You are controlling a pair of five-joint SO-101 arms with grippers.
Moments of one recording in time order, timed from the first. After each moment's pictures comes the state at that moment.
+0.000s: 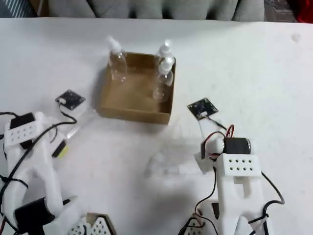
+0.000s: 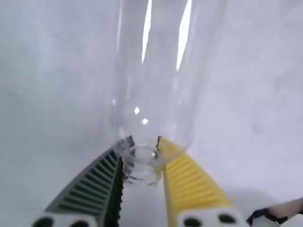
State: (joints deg) left arm -28.6 -17.9 44.3 69.6 -50.8; right arm -2.7 -44.9 55.9 75.6 27.6
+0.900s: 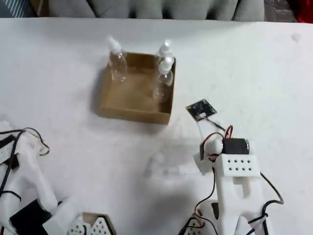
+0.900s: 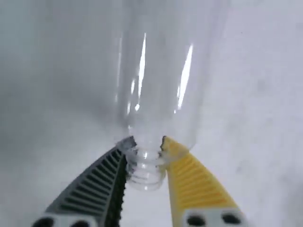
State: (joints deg) left arm -44.0 -17.9 54.7 46.0 25.7; right arm -3.3 -44.9 57.0 75.1 27.6
